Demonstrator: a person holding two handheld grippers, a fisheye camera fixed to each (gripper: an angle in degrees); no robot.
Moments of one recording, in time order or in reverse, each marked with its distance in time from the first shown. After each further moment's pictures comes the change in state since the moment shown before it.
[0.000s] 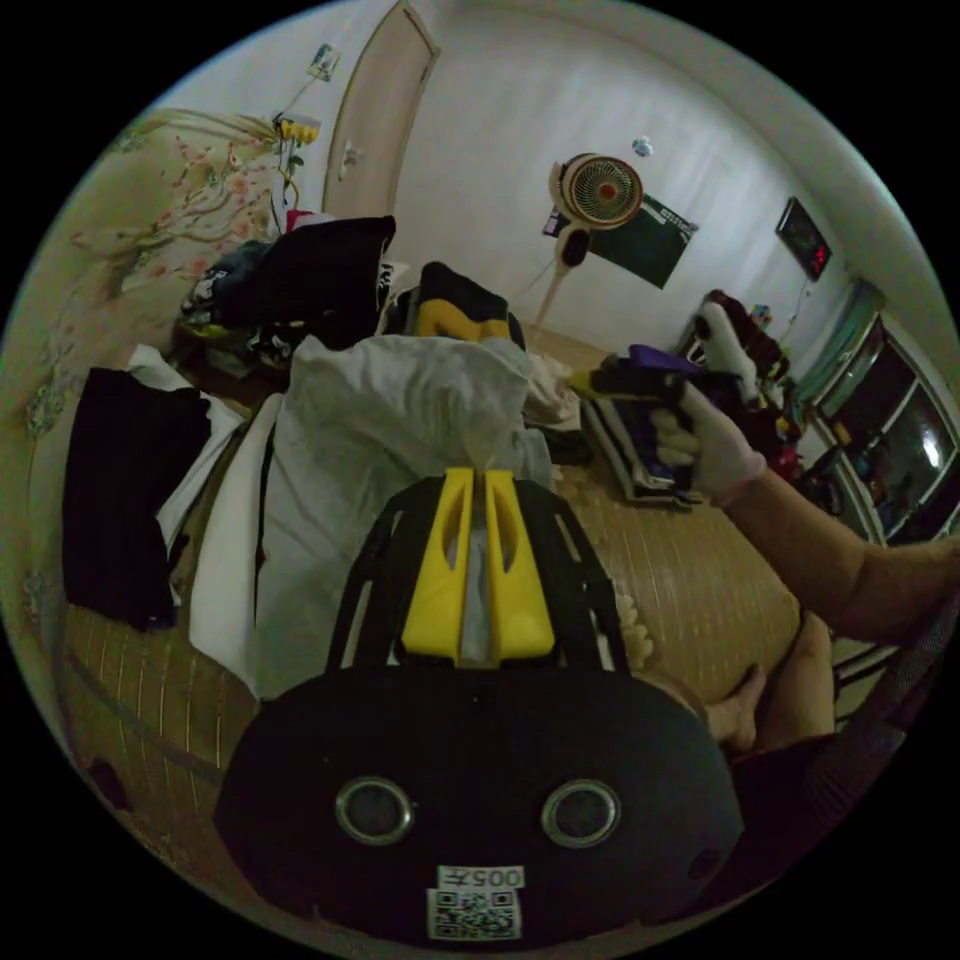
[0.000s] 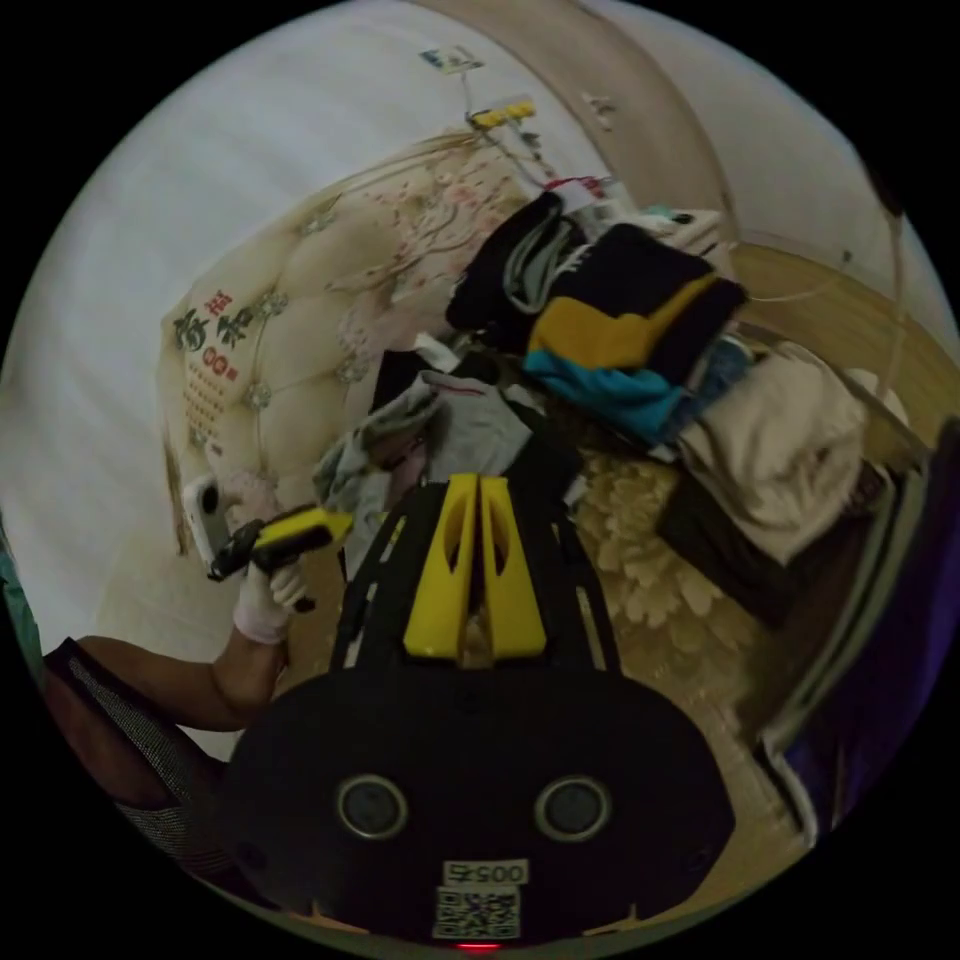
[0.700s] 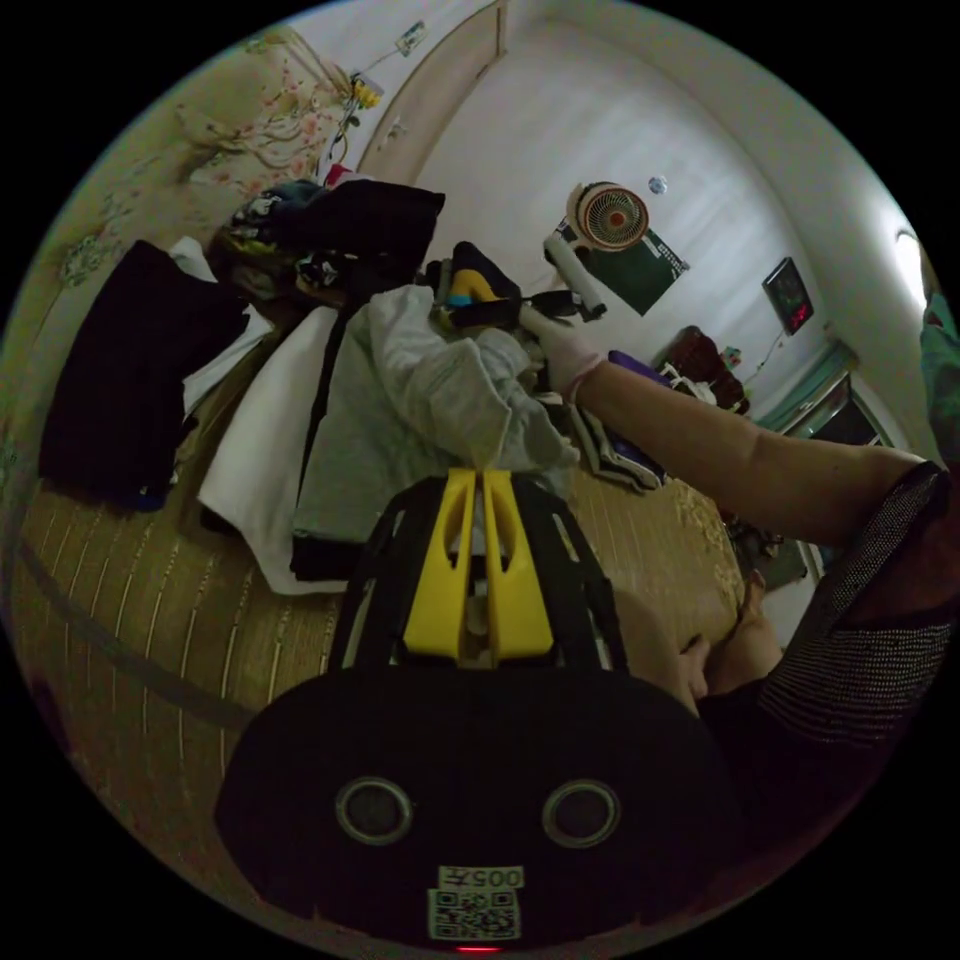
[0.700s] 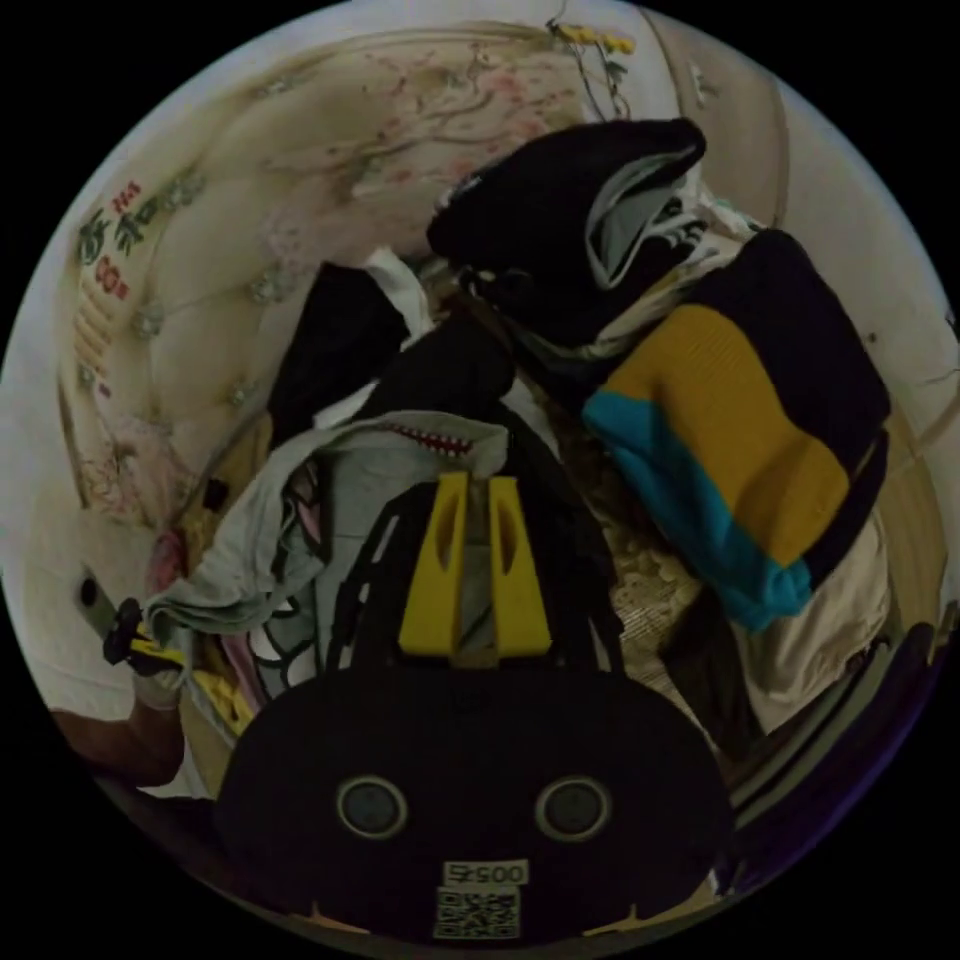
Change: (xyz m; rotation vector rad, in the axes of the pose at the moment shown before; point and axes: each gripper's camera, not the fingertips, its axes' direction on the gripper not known) left arm -0.169 0.242 -0.200 -0.009 0.133 -0.138; right arm -0.158 -0.112 0.114 -0.178 0.262 -0.141
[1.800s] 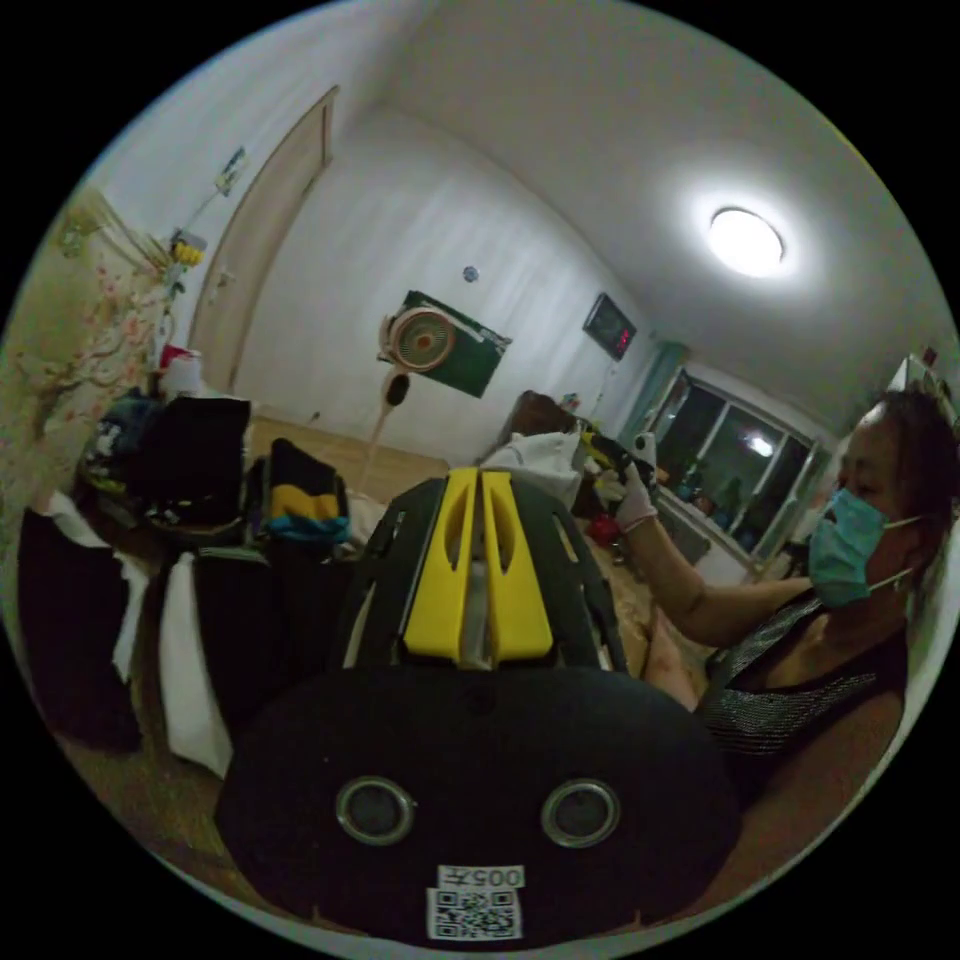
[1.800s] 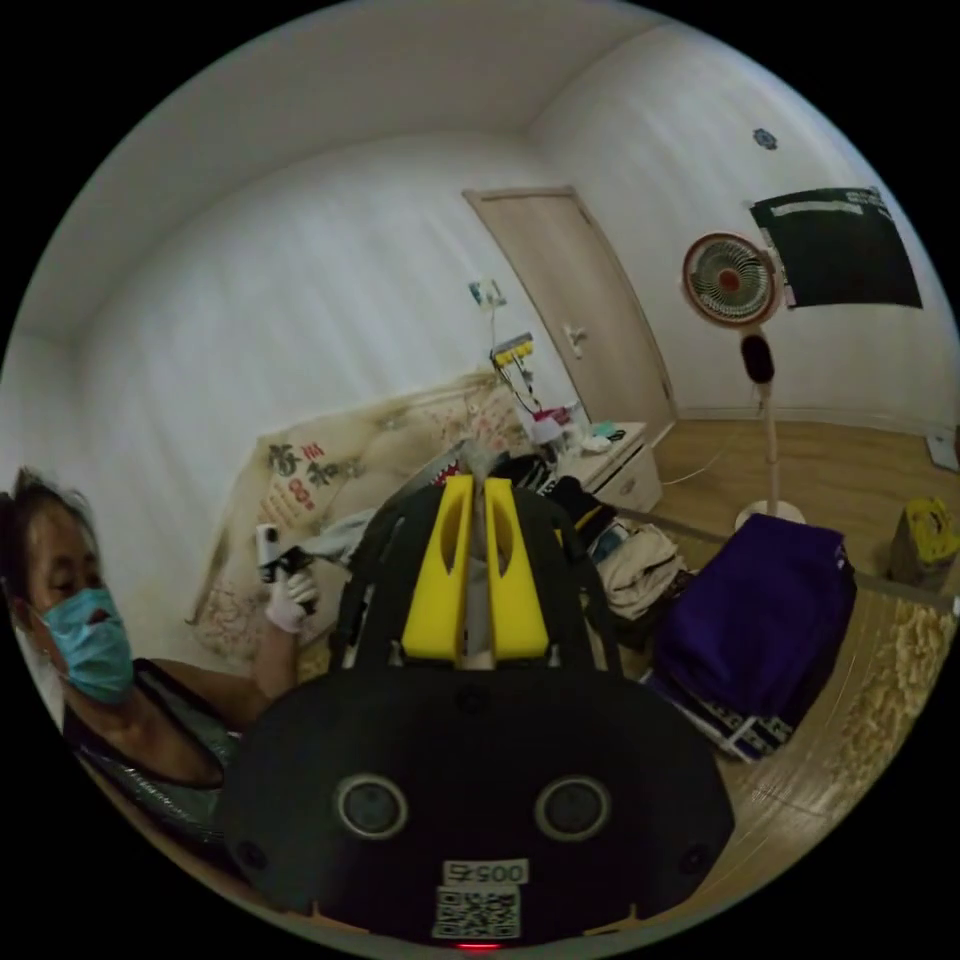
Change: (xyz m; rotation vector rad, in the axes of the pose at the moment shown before) left arm 0.243 -0.011 -0.260 0.275 0.413 0.313; right arm -0.196 0.246 -0.748 0.762 -0.143 0.174
